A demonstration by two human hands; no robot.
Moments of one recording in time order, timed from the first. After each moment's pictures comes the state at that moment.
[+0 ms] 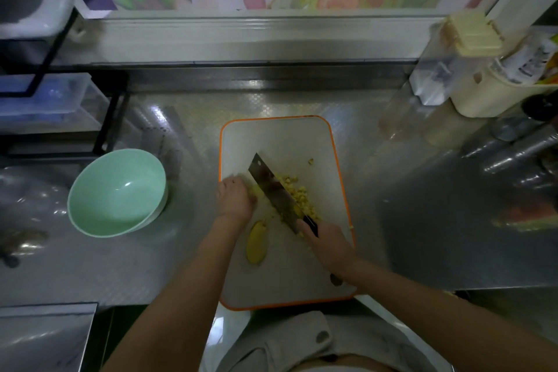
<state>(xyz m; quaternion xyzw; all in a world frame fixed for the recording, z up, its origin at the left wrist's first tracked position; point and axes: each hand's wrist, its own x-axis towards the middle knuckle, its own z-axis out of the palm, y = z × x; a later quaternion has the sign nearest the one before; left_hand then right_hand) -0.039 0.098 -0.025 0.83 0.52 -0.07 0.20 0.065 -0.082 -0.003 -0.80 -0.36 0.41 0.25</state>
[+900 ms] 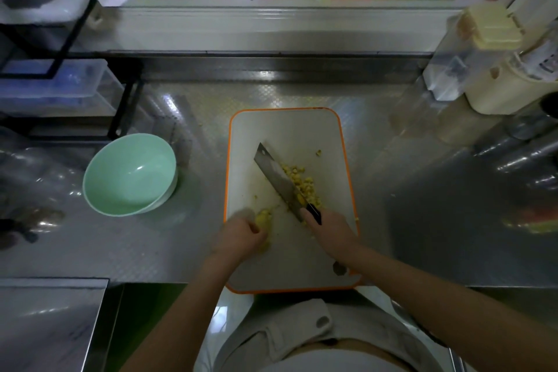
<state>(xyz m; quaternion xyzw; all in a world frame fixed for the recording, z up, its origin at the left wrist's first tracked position) -0.092 0.030 0.001 0.77 0.51 -0.13 0.35 0.066 -0.079 -0.002 -0.80 -0.38 0.39 0.24</state>
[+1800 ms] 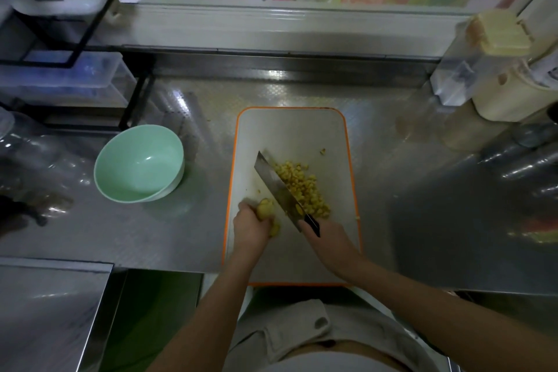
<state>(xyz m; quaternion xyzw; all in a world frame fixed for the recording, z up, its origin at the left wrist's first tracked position) -0.072 0.006 0.000 0.66 0.63 0.06 0.41 0.048 -0.099 0.003 -0.78 -0.40 0.39 0.27</state>
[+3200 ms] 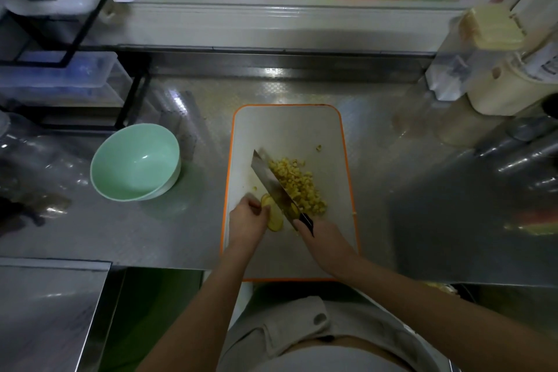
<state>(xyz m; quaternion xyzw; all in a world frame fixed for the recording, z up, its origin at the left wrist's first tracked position) -0.071 0.010 -0.009 0.66 0.62 0.11 0.41 0.041 -0.101 0.006 -0.79 -0.42 0.39 0.23</state>
